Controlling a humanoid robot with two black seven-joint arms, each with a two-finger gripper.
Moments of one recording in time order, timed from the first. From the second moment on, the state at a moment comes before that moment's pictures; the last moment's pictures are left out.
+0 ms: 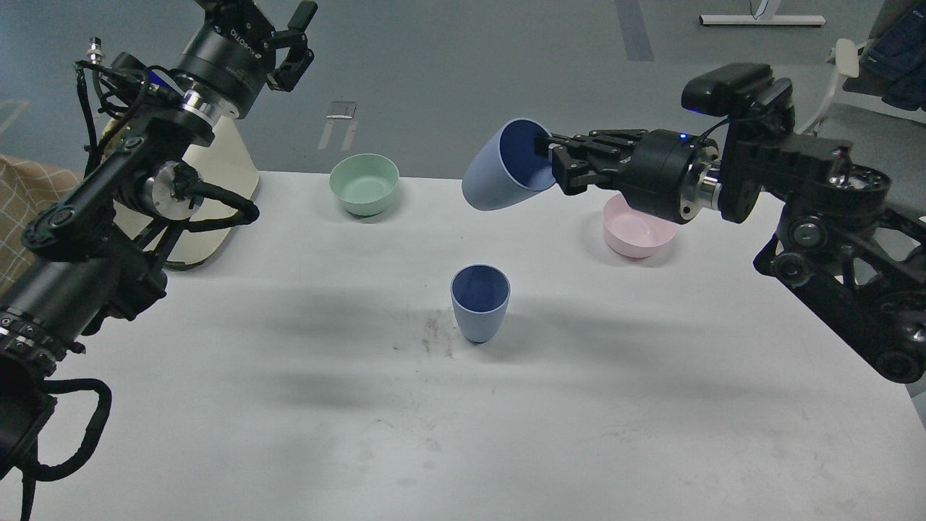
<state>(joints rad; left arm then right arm) -0.80 0.38 -1.02 -0.92 0.48 -0.28 -0.35 0.85 -0.44 0.78 1.50 -1.85 0.49 0.04</state>
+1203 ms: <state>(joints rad) -0.80 0.38 -1.02 -0.92 0.48 -0.28 -0.36 0.89 -0.37 0.51 1.44 -1.89 0.49 0.00</state>
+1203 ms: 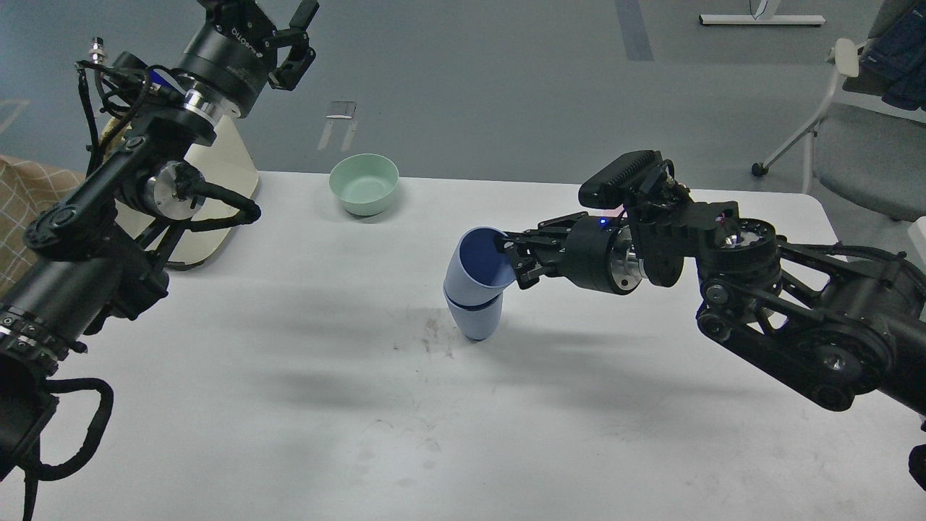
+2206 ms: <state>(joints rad) -0.80 0.38 -1.02 -0.93 0.48 -0.28 -0.36 0.89 -0.33 0.67 1.41 -1.88 0.49 0.00</state>
